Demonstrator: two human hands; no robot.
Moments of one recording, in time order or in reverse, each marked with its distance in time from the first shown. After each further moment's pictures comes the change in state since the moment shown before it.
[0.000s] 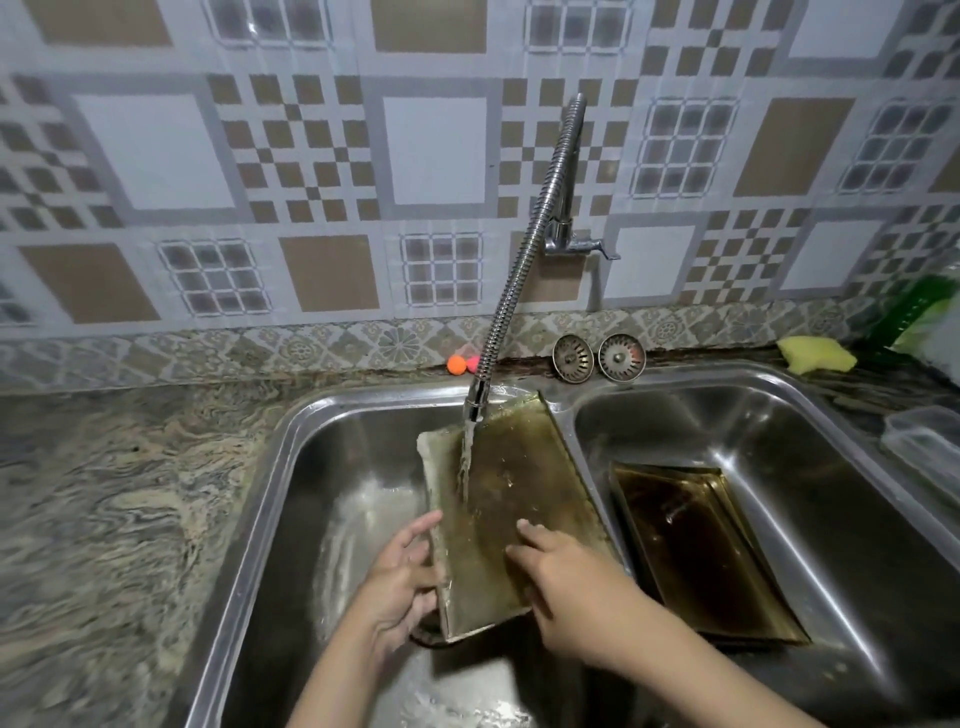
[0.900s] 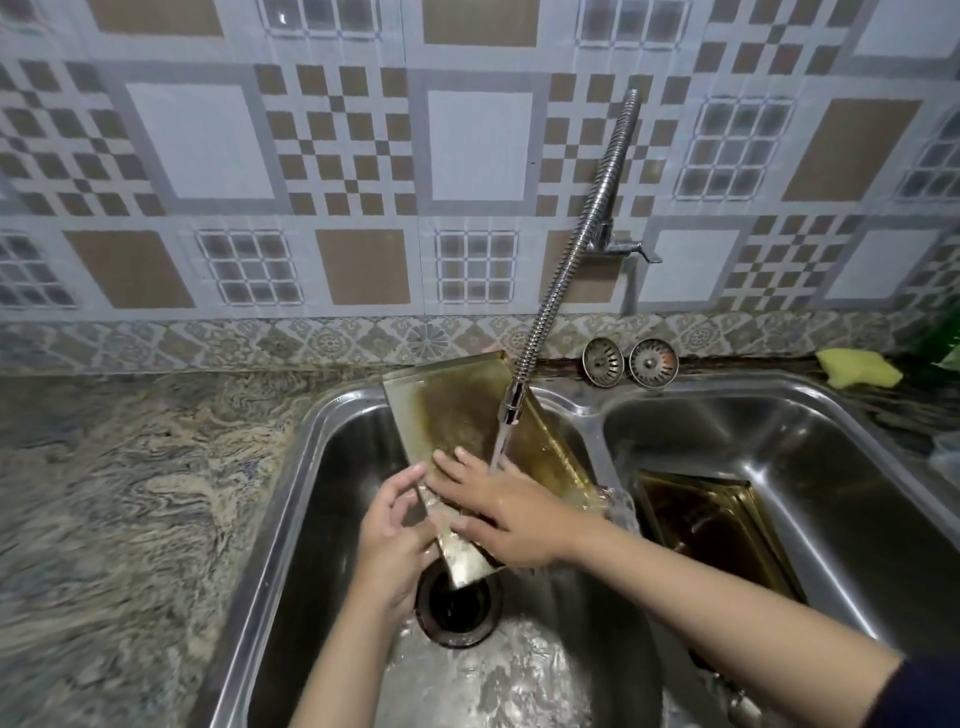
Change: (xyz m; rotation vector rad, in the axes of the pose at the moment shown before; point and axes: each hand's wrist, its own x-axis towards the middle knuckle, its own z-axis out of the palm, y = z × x) left_hand -0.019 0.041 0.016 0.010 0.202 0.383; right_hand 0.111 0.000 0.007 0.041 0.125 -0.438
